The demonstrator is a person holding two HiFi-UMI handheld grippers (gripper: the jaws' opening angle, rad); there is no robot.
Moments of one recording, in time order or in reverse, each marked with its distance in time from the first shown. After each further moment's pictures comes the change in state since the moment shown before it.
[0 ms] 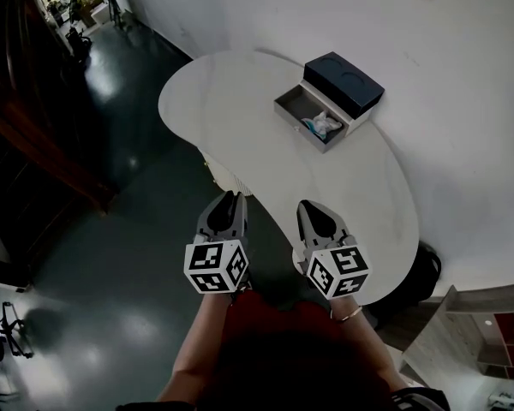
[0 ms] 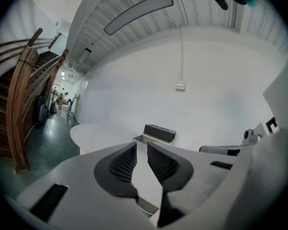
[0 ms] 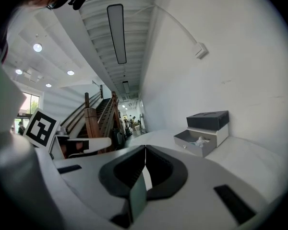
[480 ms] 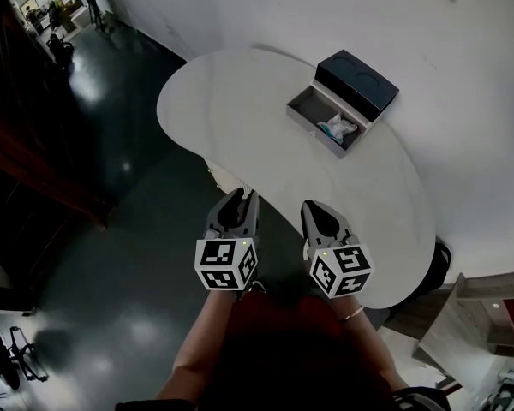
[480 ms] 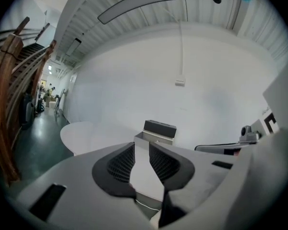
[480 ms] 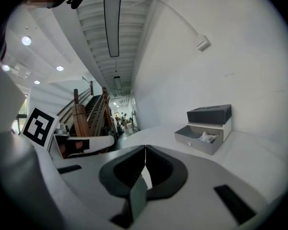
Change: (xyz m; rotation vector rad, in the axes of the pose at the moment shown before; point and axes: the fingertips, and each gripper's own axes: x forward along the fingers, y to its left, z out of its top) left arm 0.052 0.060 0.007 0.044 0.072 -0.133; right arm 0.079 0.021 -0.008 0.032 0.035 -0.112
